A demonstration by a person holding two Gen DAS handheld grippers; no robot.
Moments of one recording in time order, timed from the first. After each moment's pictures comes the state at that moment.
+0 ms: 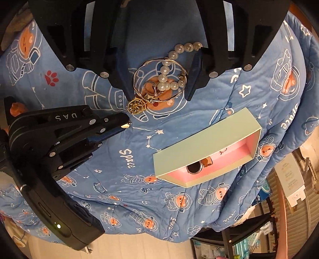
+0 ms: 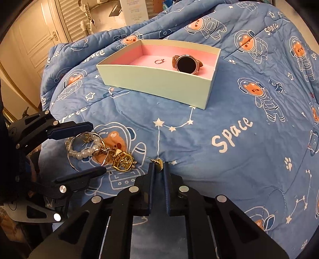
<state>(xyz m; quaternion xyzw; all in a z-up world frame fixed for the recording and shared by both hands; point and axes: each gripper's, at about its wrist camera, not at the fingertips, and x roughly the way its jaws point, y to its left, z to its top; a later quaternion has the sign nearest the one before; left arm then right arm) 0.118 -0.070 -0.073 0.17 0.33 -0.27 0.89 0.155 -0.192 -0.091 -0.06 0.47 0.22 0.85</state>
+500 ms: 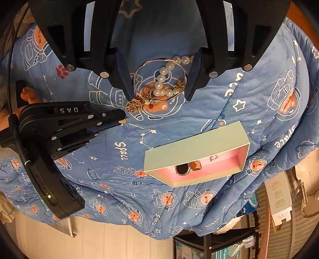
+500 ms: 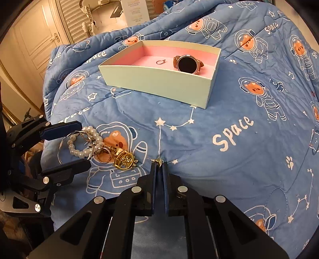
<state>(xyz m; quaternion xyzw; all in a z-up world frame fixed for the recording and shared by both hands) 0.113 -0.051 -0.066 0.10 0.34 -0.25 0.90 0.154 -0.196 -0.091 -0.04 0.47 0.23 0.85</state>
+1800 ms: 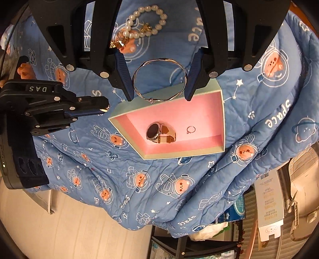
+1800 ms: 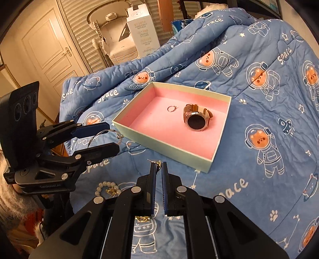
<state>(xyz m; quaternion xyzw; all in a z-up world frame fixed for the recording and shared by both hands) 0.220 -0.023 -0.004 0.02 0.38 -0.23 0.90 0.219 -0.185 -0.012 -0.02 0.45 0.28 0.85</state>
